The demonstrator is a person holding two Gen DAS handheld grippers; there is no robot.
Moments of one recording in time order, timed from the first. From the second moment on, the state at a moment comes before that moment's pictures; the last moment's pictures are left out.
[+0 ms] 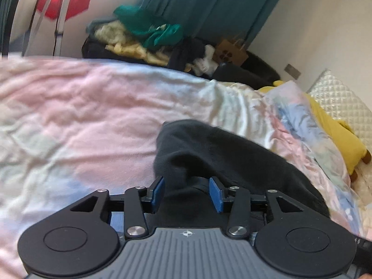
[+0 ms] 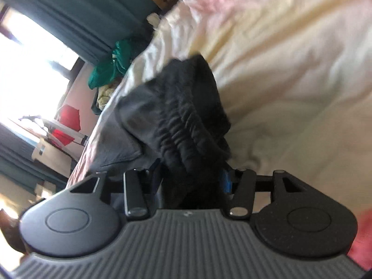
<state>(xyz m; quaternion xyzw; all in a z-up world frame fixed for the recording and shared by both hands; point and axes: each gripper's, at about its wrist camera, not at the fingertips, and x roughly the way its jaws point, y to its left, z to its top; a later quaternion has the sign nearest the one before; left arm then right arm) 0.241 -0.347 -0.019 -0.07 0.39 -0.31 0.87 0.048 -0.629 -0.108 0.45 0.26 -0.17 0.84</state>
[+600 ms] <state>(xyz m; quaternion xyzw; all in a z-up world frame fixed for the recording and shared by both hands) 0.006 -0.293 0.146 0.02 0.24 -0.37 0.90 -0.068 -0.484 0.088 0.22 0.19 -0.12 0.95</state>
